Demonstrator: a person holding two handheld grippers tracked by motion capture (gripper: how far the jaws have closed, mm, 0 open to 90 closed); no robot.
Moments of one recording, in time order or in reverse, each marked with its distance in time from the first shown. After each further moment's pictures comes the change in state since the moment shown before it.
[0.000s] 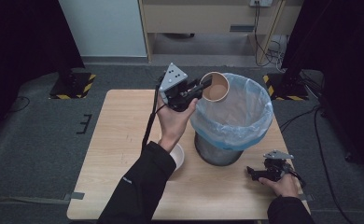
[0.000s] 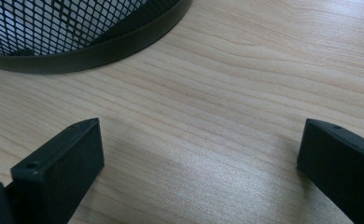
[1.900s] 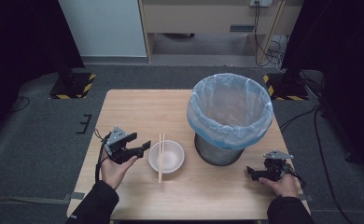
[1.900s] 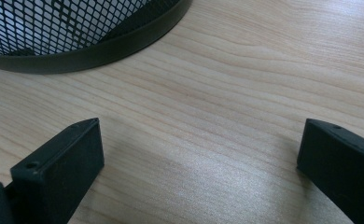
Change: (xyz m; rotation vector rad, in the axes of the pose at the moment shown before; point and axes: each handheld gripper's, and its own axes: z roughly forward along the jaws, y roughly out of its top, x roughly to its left) left arm 0.093 -0.189 -0.154 0.403 0.227 -0.144; right arm 0.000 0.000 0.000 0.004 0.001 0.002
